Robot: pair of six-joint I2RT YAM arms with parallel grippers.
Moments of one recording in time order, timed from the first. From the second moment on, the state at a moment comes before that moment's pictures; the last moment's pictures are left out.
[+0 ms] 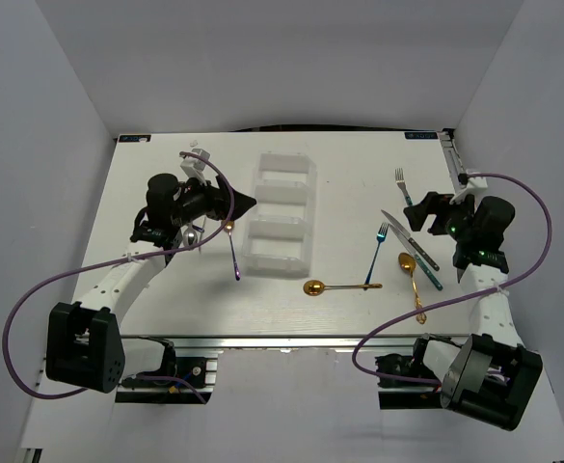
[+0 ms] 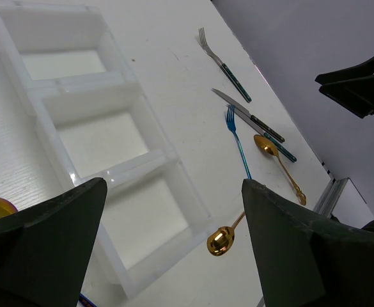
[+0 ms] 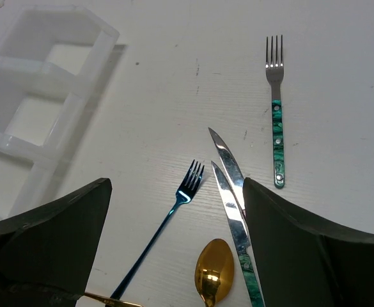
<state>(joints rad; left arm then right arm) -0.22 1.25 0.81 0.24 0.61 -0.43 -0.29 1.05 0.67 0.02 -0.61 0.05</state>
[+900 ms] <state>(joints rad) -0.22 1.25 0.81 0.24 0.60 -0.42 0.43 1.45 1.03 -0.59 -0.55 -0.90</state>
